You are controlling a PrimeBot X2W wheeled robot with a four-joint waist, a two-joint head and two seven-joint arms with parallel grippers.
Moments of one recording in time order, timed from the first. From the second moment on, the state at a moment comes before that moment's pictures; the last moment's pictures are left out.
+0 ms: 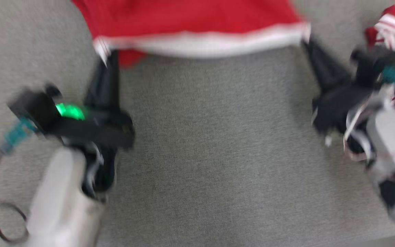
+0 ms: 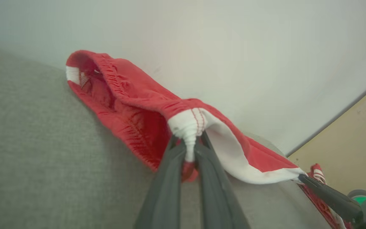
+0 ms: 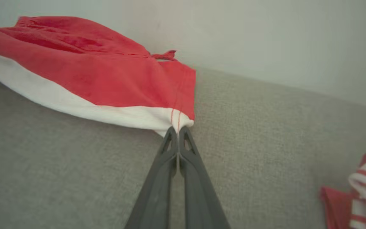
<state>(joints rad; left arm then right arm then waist) -0.67 0.12 -0.23 0.27 -0.66 -0.13 -0.26 -0.83 -0.44 0.49 0.41 0.47 0.13 -0.05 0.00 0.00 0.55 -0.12</state>
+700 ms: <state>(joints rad) -0.06 0.23 -0.40 0.32 -0.65 -0.12 -0.14 0.08 -0.51 0.28 -0.18 0.57 0.13 0.78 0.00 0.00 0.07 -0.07</state>
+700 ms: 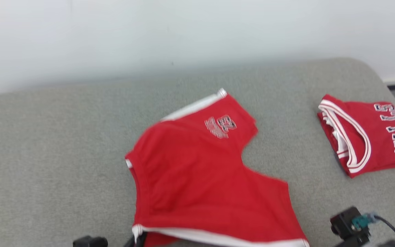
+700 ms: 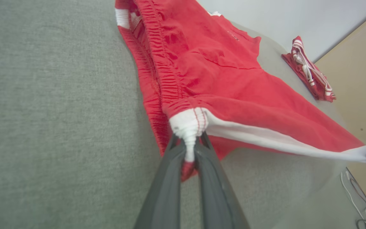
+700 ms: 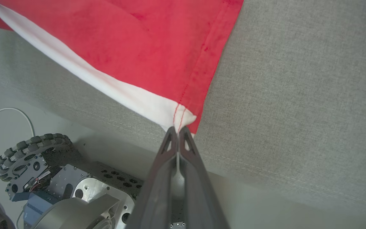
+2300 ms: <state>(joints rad) -0.63 0.05 -0.50 0.52 -0.72 0.01 -0.14 -0.95 -0.46 0.48 0.71 0.34 0.13 0.25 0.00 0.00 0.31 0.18</state>
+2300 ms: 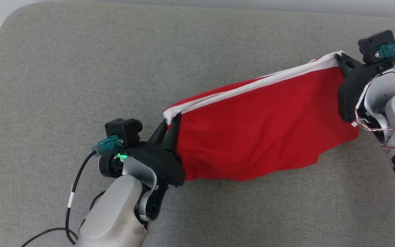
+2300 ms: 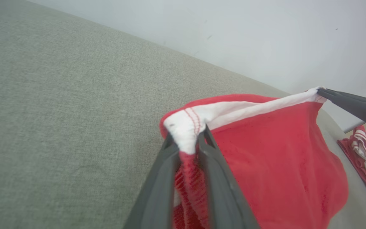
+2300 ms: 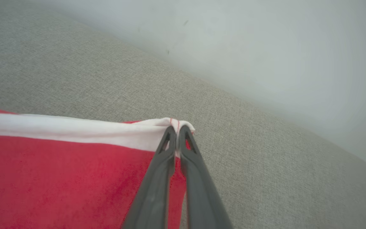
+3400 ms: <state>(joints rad) -0.12 0.06 -0.05 0.10 -0.28 -0.05 -0.26 -0.79 -0.42 0.50 0.99 0.65 0.13 0.14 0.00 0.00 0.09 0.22</state>
